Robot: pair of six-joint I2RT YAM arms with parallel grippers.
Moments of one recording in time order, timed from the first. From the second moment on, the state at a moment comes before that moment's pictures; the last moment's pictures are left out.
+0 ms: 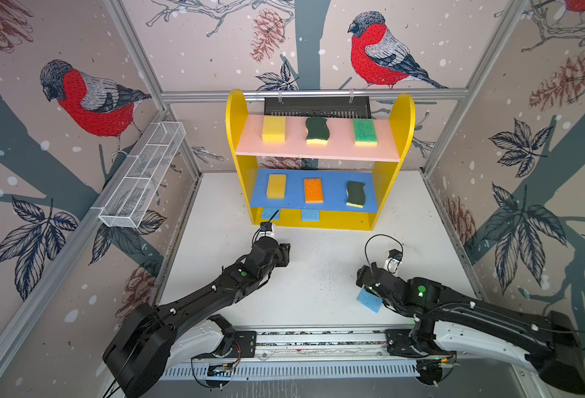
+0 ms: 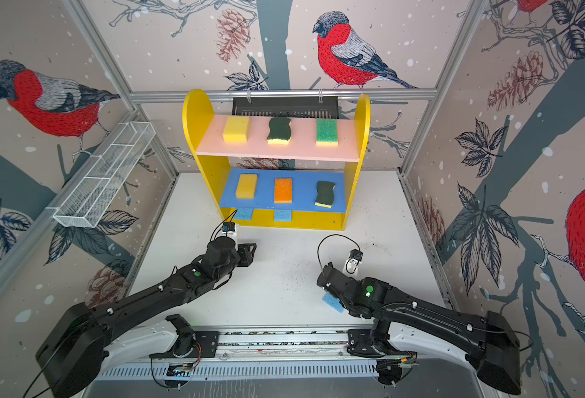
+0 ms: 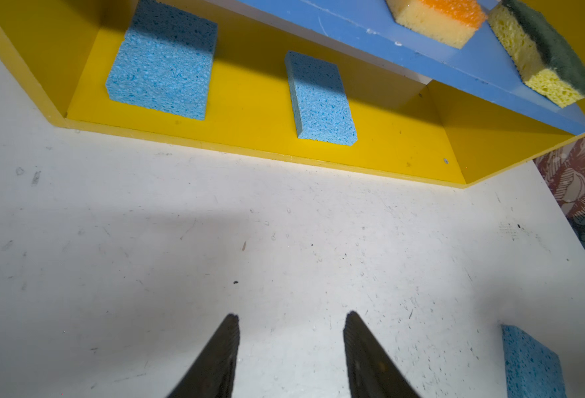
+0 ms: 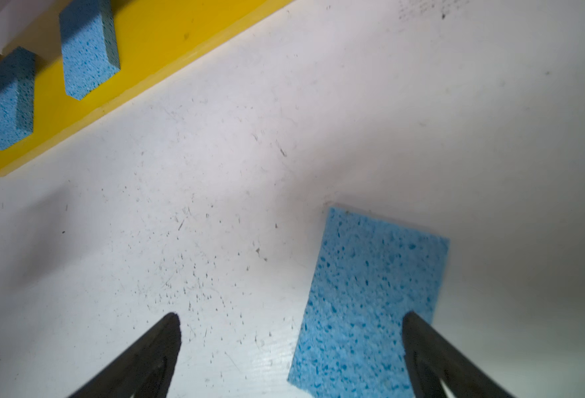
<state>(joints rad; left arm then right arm) -0.68 1.08 0.46 0.02 -0.16 -0.60 1.18 0.90 0.55 -0.80 0.50 1.40</state>
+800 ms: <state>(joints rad) -0.62 0.95 0.33 0.04 -0.03 -0.55 1.48 1.14 0.61 -1.01 0.44 1.97</state>
